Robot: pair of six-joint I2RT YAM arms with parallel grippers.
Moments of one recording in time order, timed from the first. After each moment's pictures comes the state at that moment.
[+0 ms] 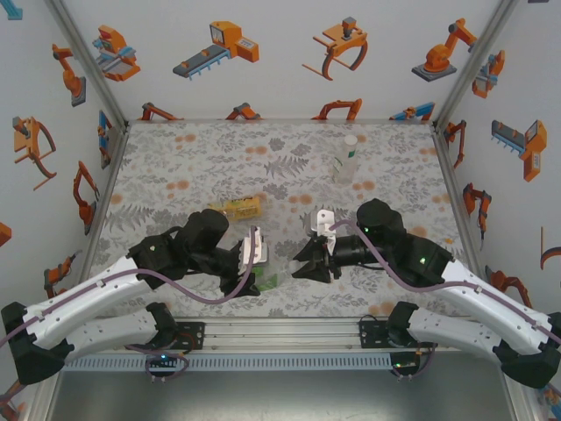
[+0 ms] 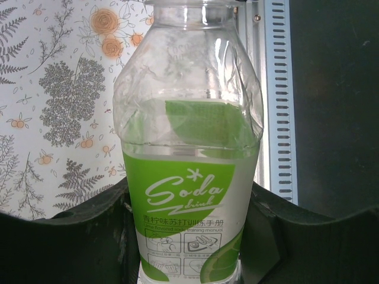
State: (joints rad) left arm -1.02 0.92 0.87 -0.65 0.51 0.35; right arm 0.96 0.84 0.93 -0.45 -0.60 -0.16
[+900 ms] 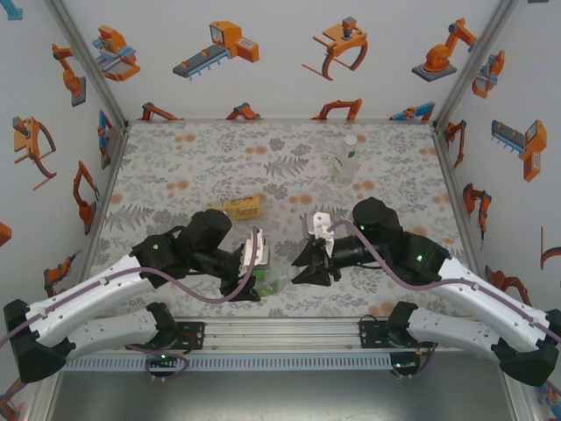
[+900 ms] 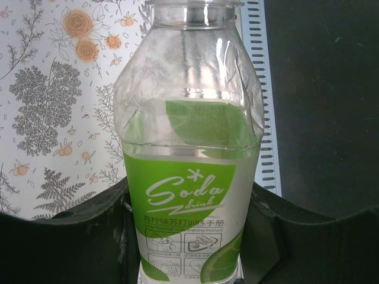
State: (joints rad) left arm -1.02 0.94 0.87 -0.67 0.59 0.35; right arm 0.96 0.87 0.94 -0.47 -0.69 -0.17
